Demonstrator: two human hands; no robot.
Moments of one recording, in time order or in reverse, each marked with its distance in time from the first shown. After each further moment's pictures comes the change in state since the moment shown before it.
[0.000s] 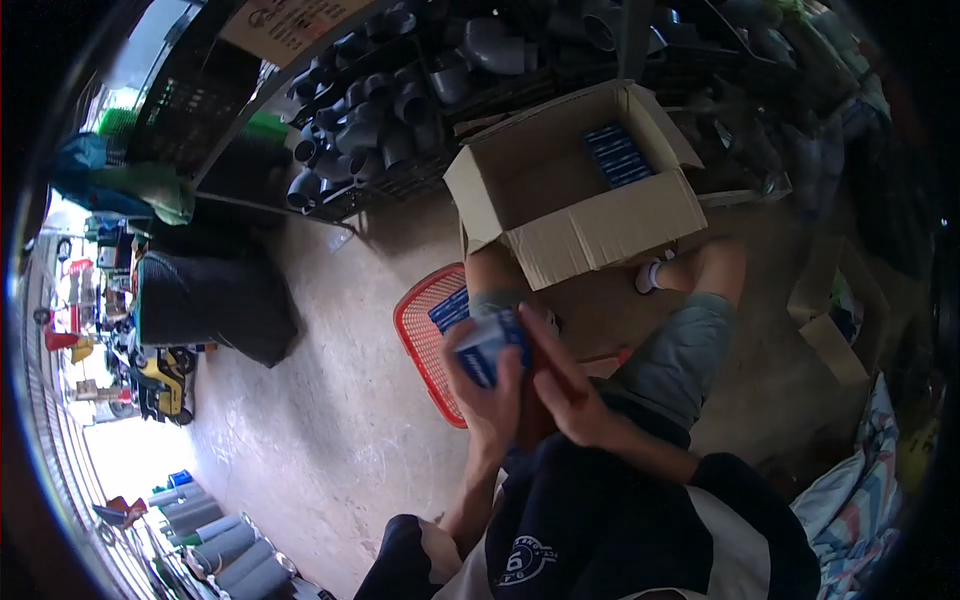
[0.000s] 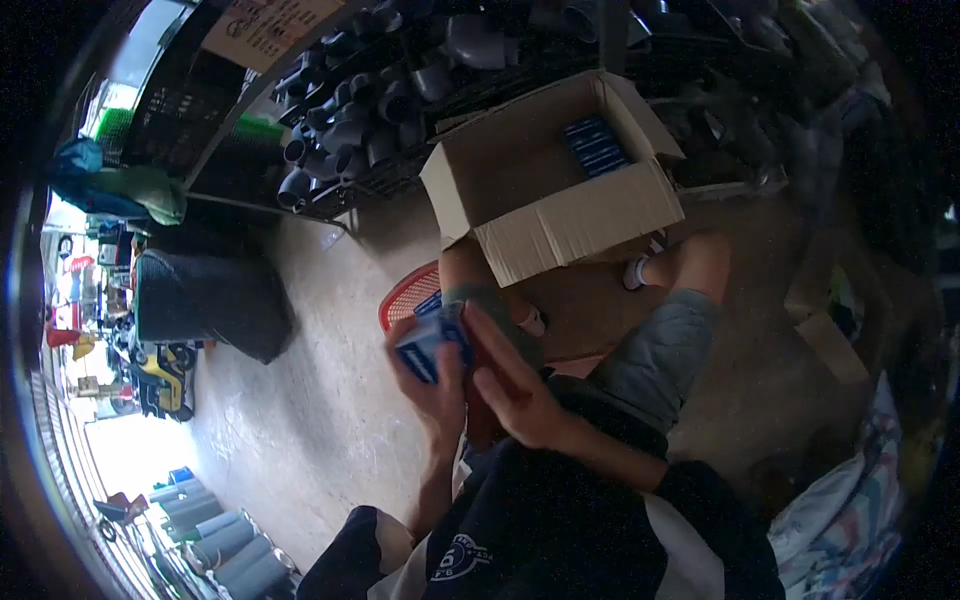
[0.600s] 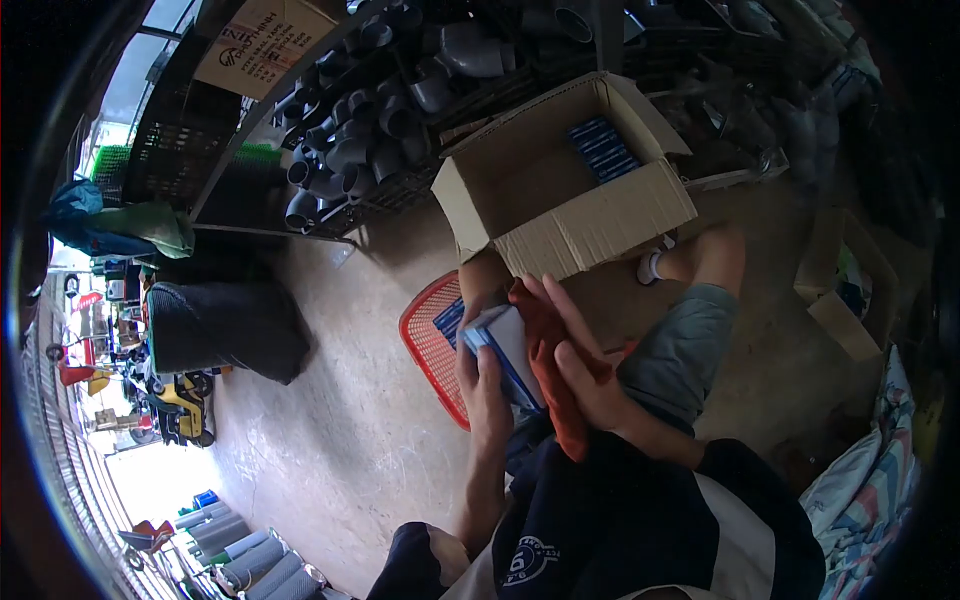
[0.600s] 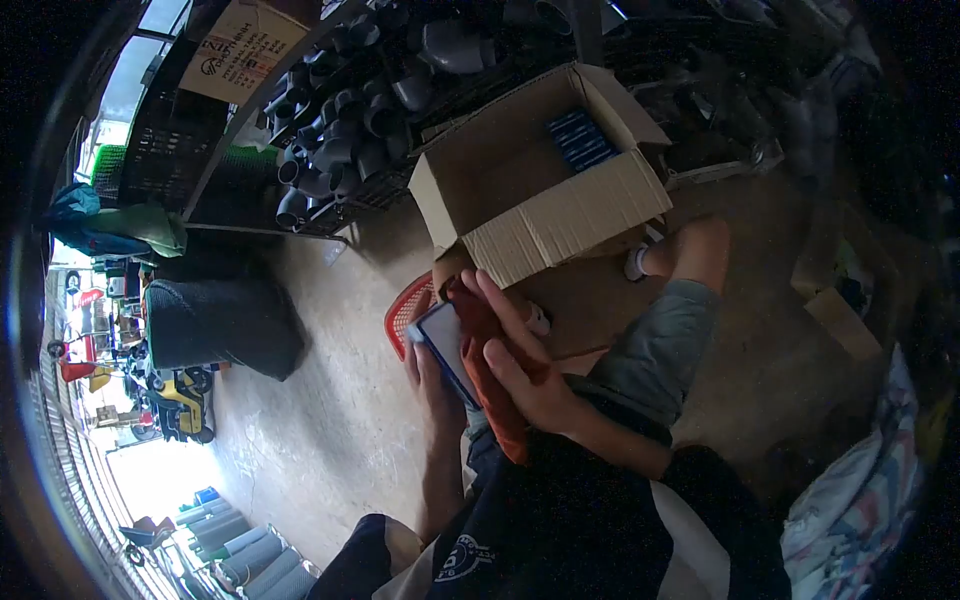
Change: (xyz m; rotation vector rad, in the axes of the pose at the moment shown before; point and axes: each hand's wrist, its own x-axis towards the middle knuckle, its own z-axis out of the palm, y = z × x) left_hand 0.010 -0.003 0.019 -0.666 -0.232 -0.336; right_hand 0.026 -0.035 -0.026 0.039 0.061 -0.065
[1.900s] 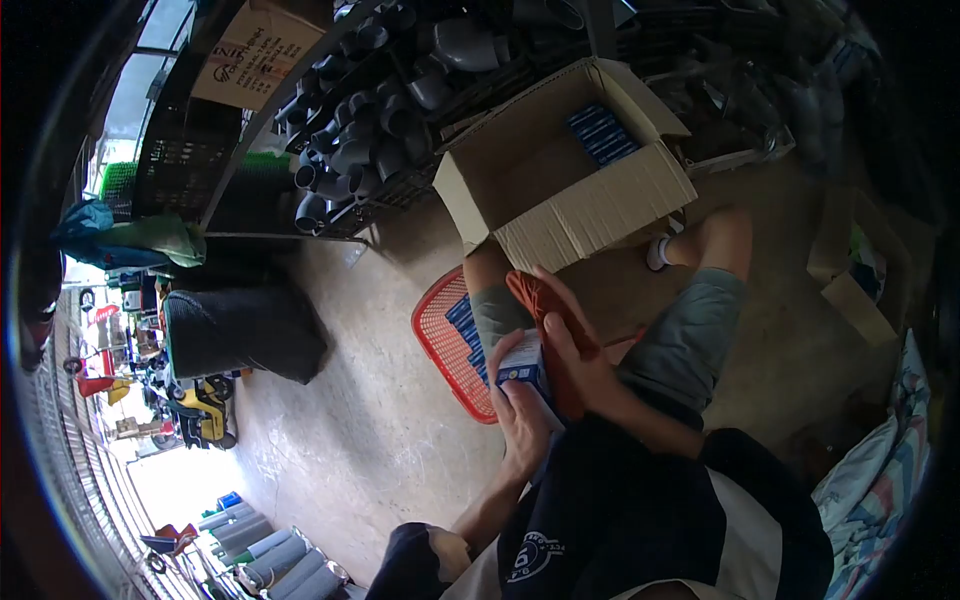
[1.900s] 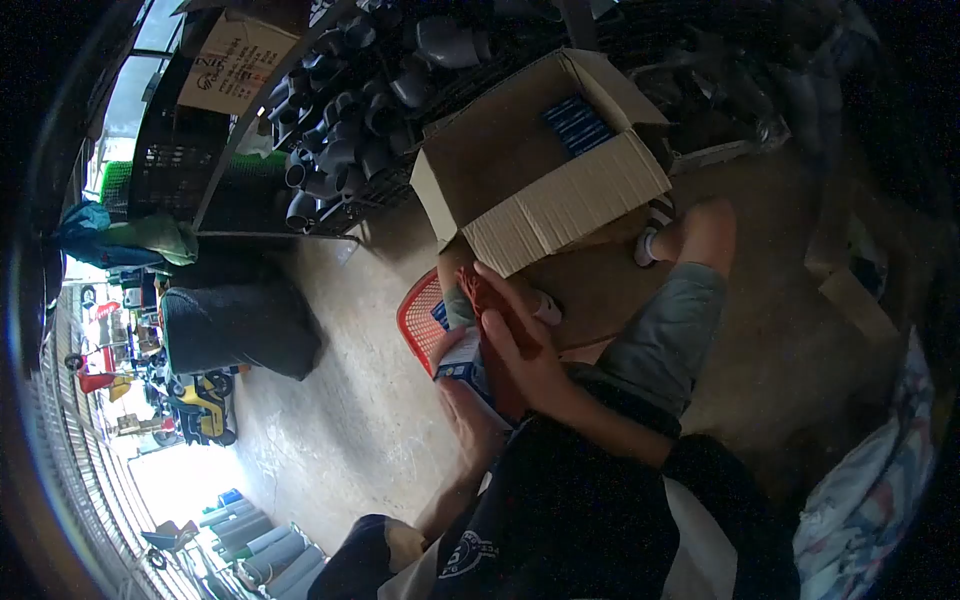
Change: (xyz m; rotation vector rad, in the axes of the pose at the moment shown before) left_hand -0.046 -0.012 0.022 0.279 0.006 0.107; right_hand -0.010 0.021 -0.002 0.095 0.209 0.152
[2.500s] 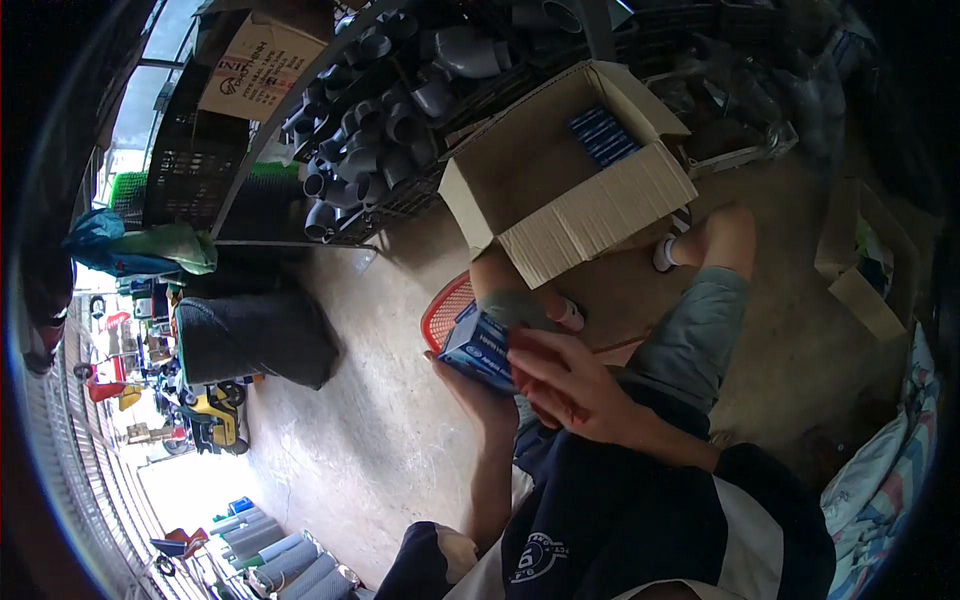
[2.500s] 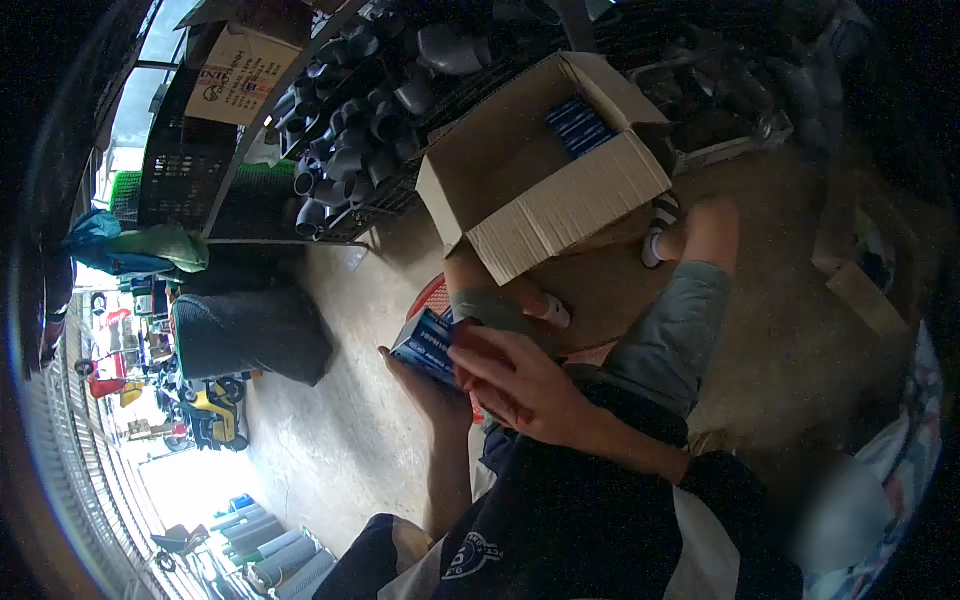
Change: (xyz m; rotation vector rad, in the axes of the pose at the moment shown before) left_hand 0.038 -0.012 -0.028 -0.640 0.360 -0.456; right_hand -0.028 -0.019 -0.008 -0.730 -0.283 -0.415
